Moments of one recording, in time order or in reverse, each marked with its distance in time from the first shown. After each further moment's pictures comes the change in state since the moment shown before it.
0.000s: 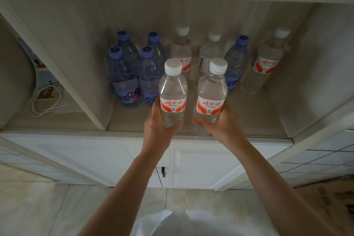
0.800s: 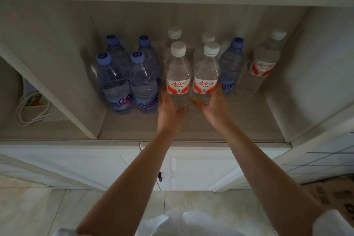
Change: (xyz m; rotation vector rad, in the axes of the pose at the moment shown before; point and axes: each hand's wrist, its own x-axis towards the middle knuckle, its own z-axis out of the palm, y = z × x) left_hand 0.063 0.007 0.057 -0.003 0.041 -0.035; right_hand 0.072 0.004 0.010 -0.022 0.168 -0.022
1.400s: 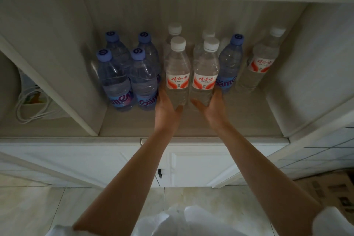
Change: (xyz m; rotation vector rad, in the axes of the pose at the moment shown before) left_hand -0.002 -0.003 -0.007 0.060 -0.021 -0.004; right_hand -0.010 0.007 0.006 -0.064 0.049 0.080
